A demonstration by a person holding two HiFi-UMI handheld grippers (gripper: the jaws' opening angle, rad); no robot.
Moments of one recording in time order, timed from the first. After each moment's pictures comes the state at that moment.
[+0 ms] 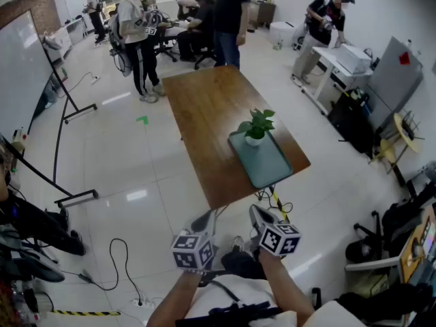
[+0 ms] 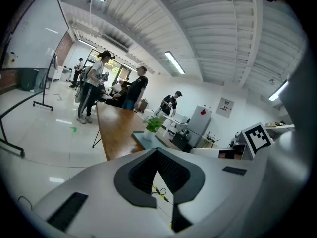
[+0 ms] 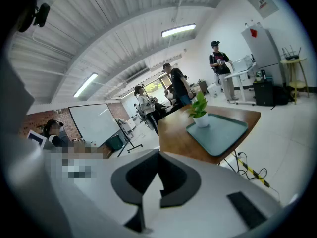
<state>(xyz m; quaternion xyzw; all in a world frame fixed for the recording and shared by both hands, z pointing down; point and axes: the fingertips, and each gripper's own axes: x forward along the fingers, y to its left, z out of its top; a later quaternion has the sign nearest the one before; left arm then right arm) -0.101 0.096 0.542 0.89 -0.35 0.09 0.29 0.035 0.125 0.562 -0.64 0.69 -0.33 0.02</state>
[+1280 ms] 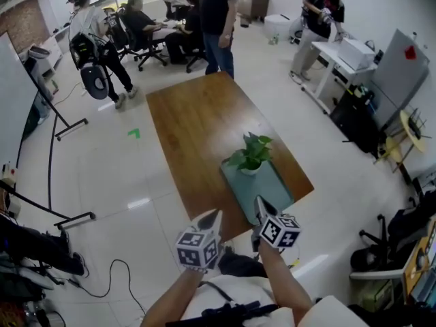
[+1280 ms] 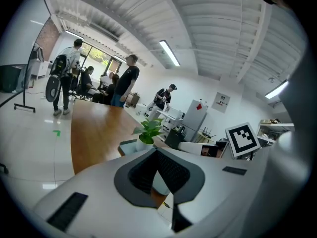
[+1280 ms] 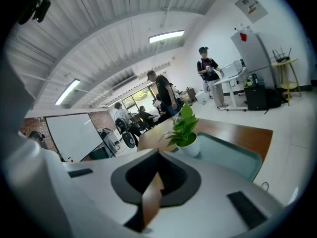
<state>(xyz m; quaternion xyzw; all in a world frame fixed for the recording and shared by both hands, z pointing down) 0.034 -0.069 0.543 0.90 -0.29 0.13 0.29 0.175 -0.059 0.576 -0.69 0.64 -0.33 0.06</state>
